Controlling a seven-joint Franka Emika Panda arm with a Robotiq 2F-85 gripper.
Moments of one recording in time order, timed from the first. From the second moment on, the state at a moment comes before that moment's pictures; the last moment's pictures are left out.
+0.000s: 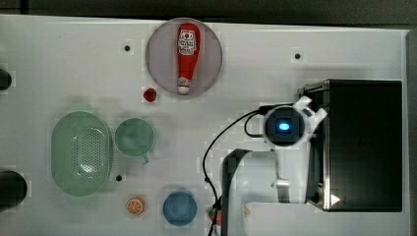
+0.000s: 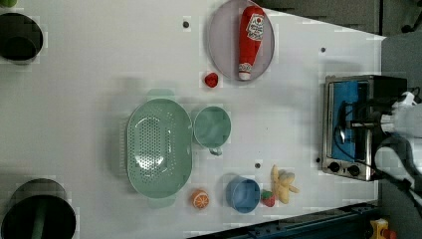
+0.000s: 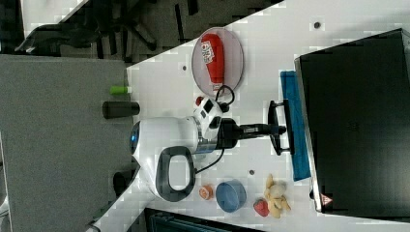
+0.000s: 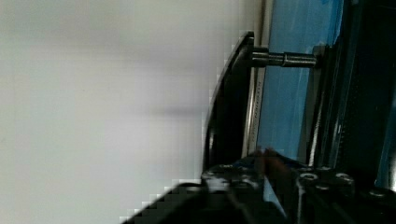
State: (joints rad) arm -0.04 0.14 -0.28 -2.32 -0.49 0.85 -0.79
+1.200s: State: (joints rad) arm 0.19 0.53 -0.15 -2.29 -1.06 0.80 0.13
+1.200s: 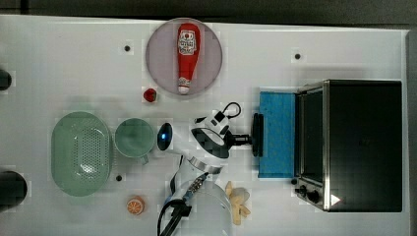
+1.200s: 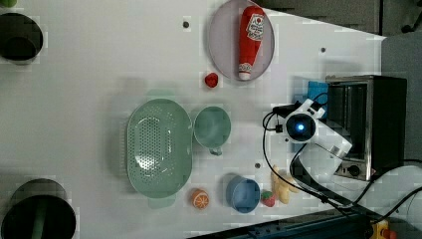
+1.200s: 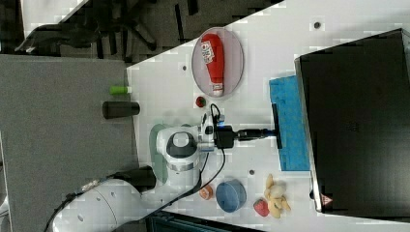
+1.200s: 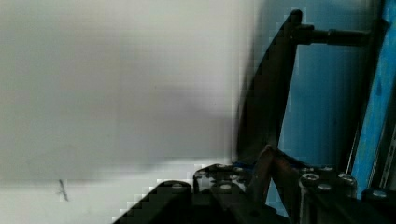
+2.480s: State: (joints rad) arm 0.18 -0.16 -0.17 -2.22 -0.14 0.51 0.18
